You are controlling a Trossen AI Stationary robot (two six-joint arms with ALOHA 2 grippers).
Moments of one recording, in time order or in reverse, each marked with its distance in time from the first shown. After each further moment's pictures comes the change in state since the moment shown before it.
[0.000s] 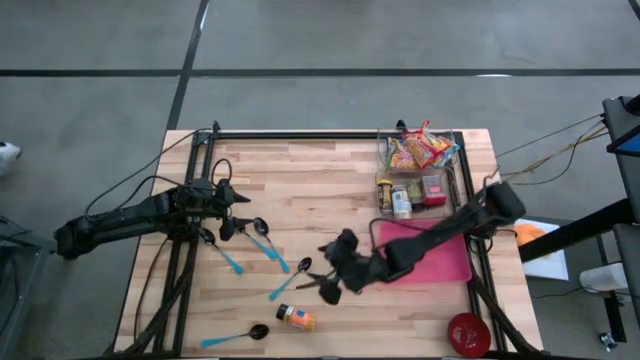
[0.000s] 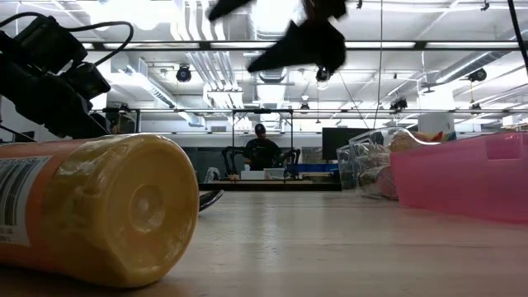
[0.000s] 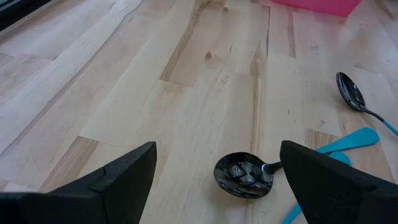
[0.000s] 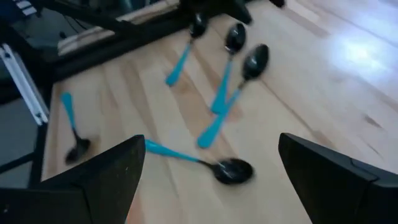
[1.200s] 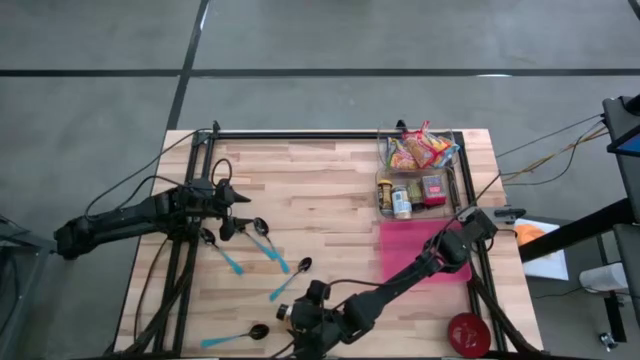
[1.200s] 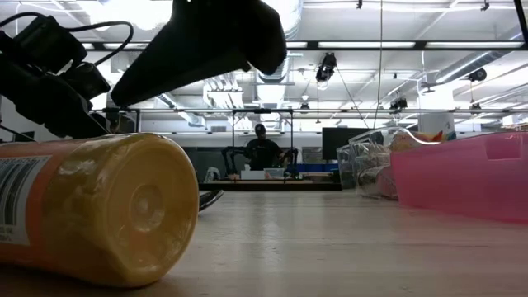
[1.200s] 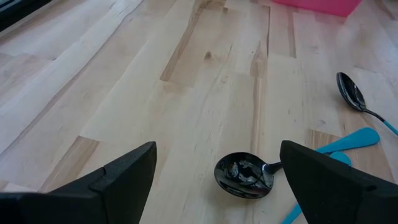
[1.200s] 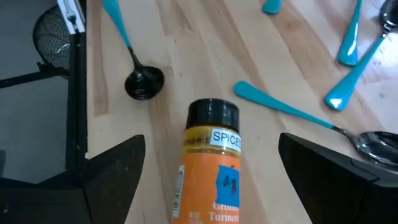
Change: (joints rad) left arm 0.000 0.000 0.000 0.000 0.000 0.000; right arm 0.142 0.569 0.760 -0.438 -0.043 0.025
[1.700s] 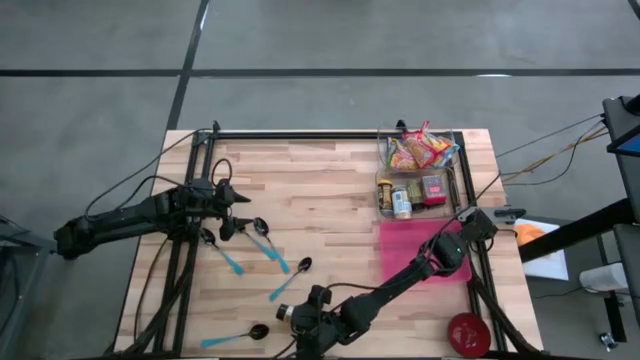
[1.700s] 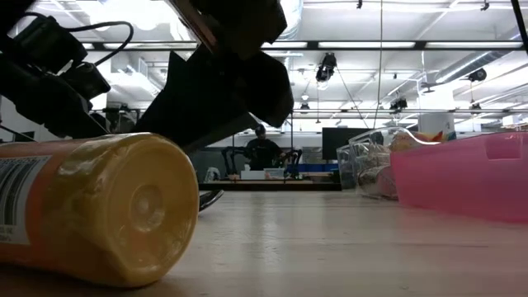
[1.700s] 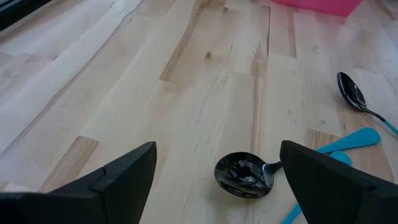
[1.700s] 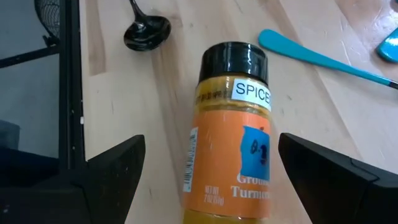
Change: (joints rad) left arm 0.000 0.000 0.000 0.000 0.000 0.000; right arm -0.001 0.054 -0.005 -0.003 -0.104 0.051
